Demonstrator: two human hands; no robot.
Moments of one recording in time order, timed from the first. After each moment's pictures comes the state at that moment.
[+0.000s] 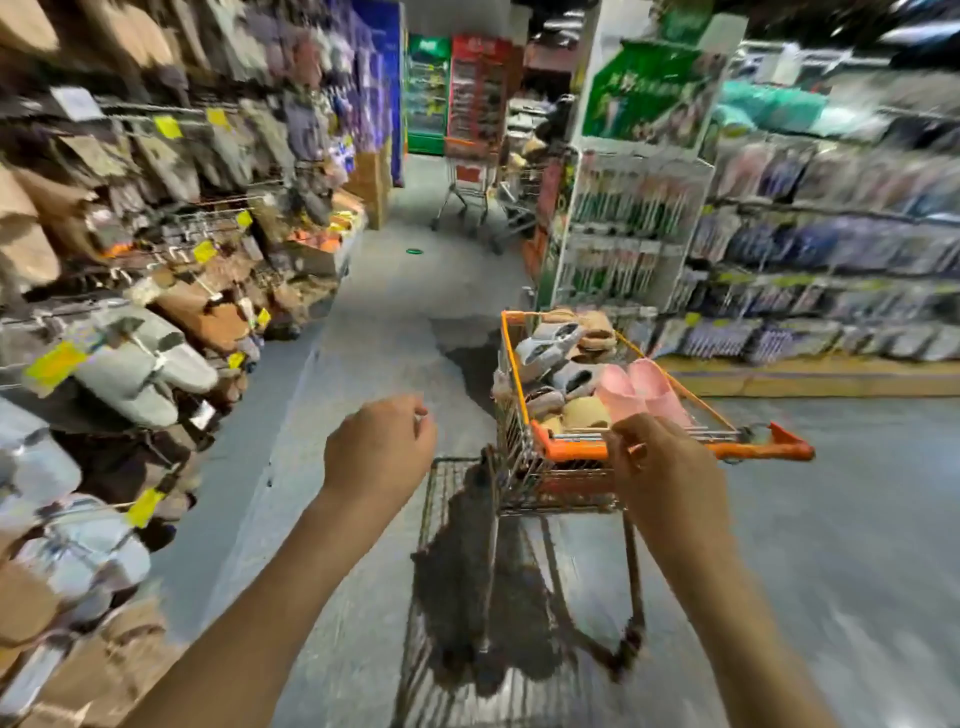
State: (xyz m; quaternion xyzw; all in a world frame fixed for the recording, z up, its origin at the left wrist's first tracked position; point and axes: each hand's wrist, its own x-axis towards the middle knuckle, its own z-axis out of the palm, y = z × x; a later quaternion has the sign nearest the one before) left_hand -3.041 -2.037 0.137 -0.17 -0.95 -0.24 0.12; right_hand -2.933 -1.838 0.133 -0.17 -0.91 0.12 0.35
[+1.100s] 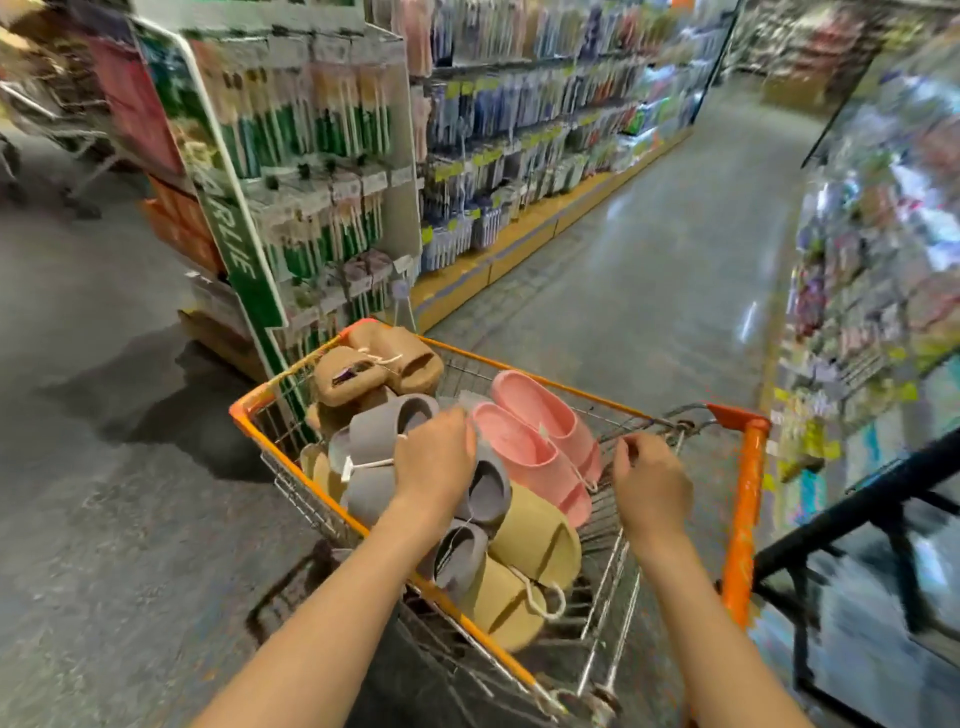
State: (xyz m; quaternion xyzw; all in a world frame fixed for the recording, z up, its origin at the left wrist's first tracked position) left_hand -3.465 -1.601 0.029 -0.57 -0.78 -0.24 -0.04; right_hand -3.258 -1.545 0.007 -0.67 -0.67 0.07 0.32
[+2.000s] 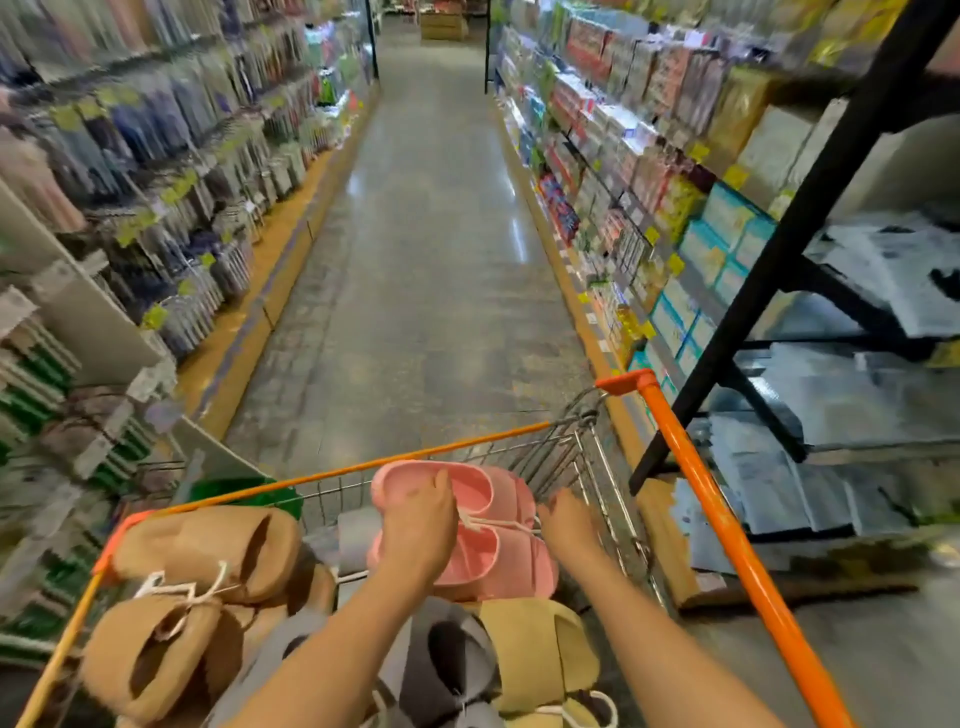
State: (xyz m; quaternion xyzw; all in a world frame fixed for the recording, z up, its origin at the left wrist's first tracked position) left_hand -3.454 -1.380 -0.052 -0.83 -0.56 0.02 -0.09; right_hand -3.281 -1.422 -0.091 -0.84 -0.39 0.32 0.19
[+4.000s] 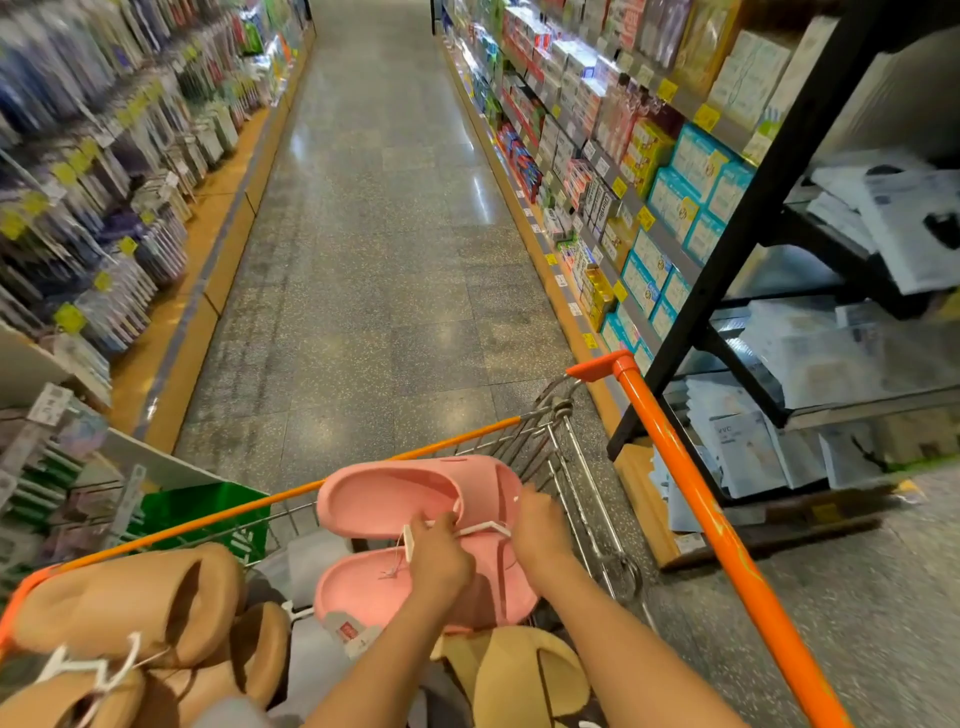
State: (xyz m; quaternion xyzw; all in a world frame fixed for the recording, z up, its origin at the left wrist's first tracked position) left_hand -3.393 -1.377 -0.087 -0.63 -0.64 -0.04 -0.44; right_hand -3.275 -1.397 -0.102 -0.86 -0.43 0.26 0.10
